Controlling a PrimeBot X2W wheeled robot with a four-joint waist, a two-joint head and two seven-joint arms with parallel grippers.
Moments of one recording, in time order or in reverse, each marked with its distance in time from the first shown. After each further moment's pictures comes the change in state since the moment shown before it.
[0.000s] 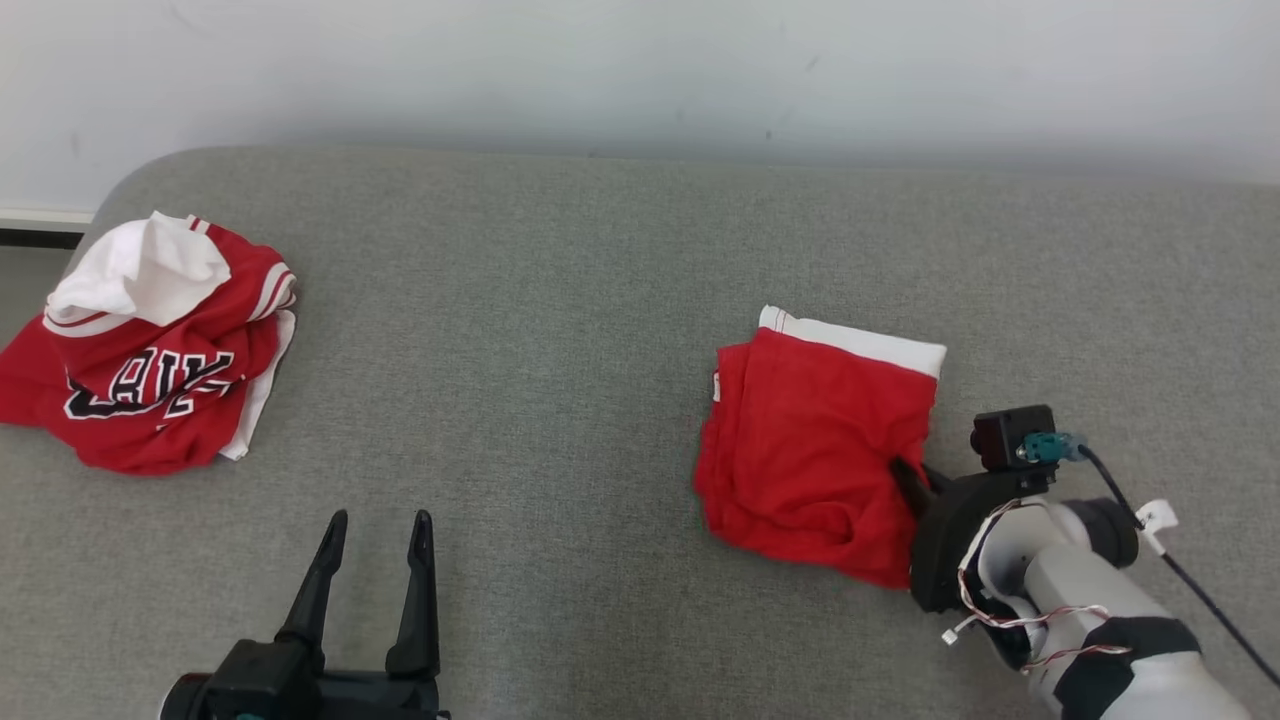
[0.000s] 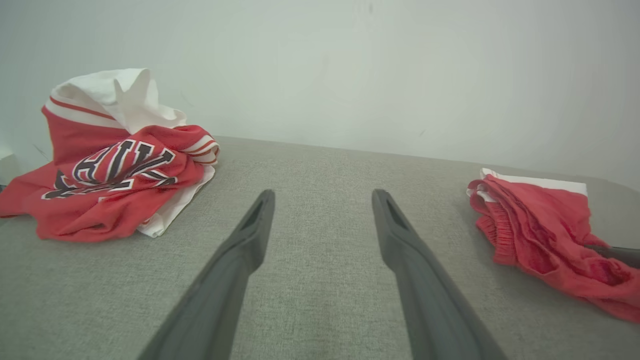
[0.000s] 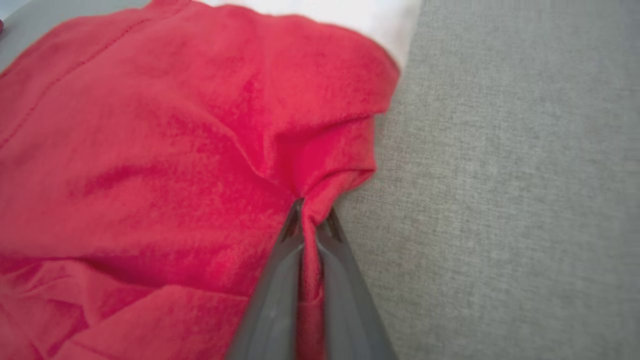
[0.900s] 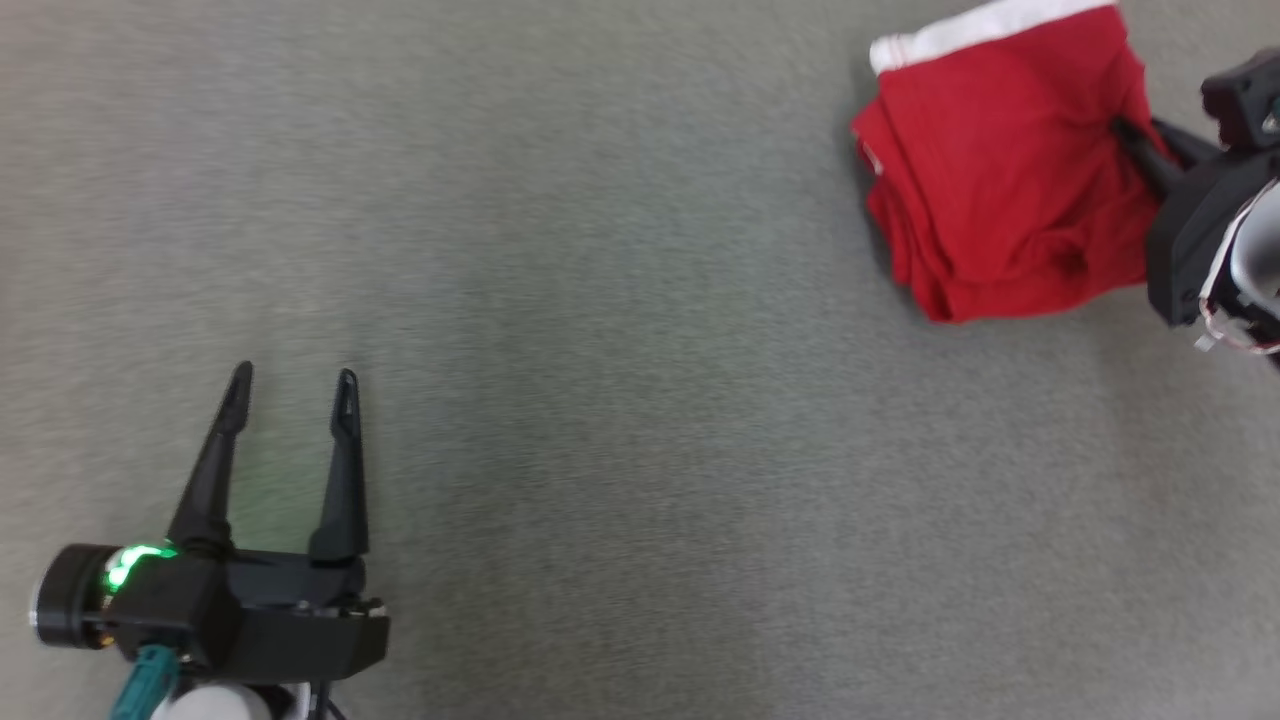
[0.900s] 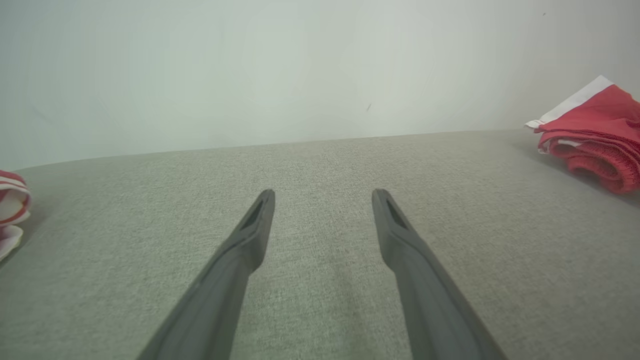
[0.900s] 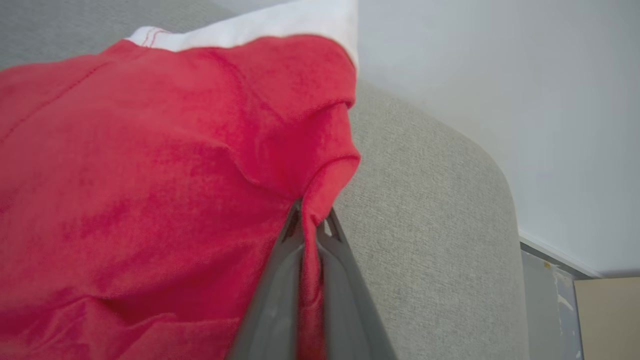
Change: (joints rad) left arm -0.135 0.055 0.058 -0.151 0.100 -0.014 0.000; right arm -0.500 -0.457 0.445 -0.186 0.114 0.000 0.038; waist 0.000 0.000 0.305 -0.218
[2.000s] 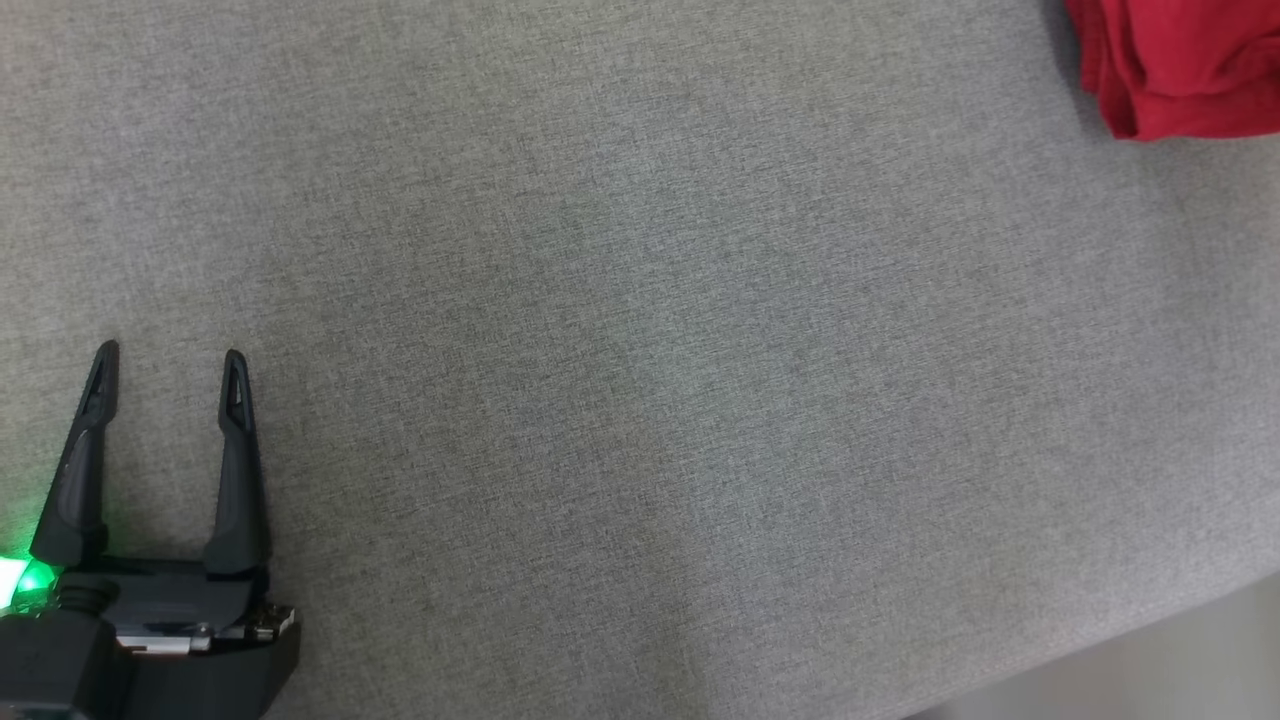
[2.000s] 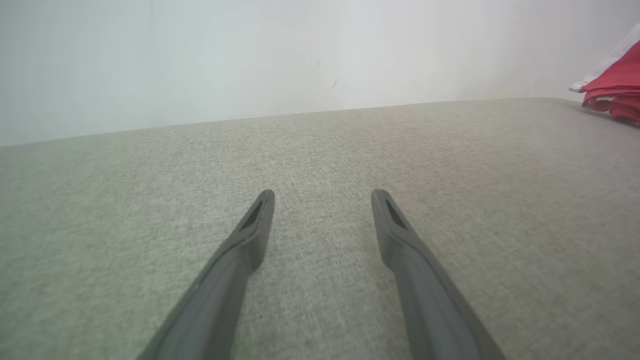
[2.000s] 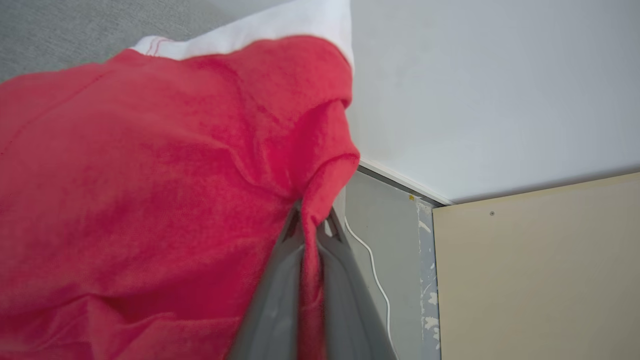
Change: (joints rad) left arm 0.057 0.098 0.061 -0.191 0.029 0.032 0.018; right arm -0.296 -0.108 0.143 0.176 0.019 0.000 -0.057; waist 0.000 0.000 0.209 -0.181
